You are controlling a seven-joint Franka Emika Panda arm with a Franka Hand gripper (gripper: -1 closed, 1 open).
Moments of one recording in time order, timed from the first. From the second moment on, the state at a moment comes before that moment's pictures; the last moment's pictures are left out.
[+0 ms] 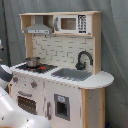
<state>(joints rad) -1.59 -0.97 2.05 -0.65 -0.03 1.65 -0.22</state>
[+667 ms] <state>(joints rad) -1.53 -1.05 2.05 -0.65 -0.18 1.73 -0.33</state>
